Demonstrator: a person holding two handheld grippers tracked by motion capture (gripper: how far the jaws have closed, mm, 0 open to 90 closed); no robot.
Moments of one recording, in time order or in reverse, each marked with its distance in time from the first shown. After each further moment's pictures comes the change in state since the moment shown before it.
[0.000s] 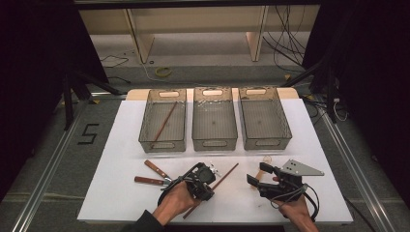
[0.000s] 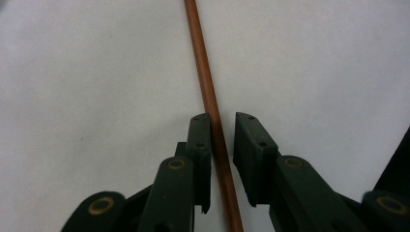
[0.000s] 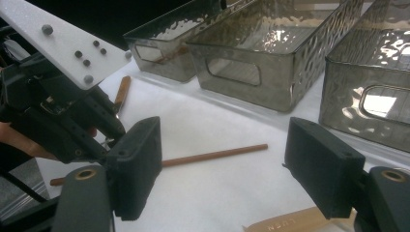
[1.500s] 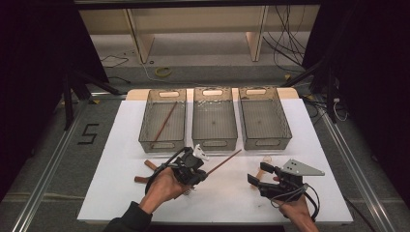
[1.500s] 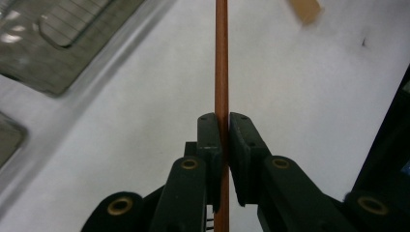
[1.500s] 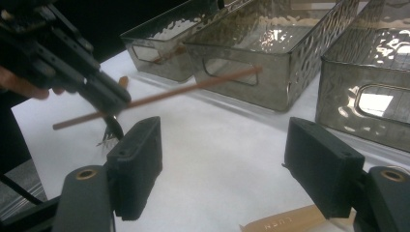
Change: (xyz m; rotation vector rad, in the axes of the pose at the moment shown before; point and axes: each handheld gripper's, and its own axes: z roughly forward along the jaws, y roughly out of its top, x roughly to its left) left arm 0.033 0.000 -0.061 -0.189 0.000 -0.005; right arm 0.000 0.000 -0.001 0.004 -0.011 0.008
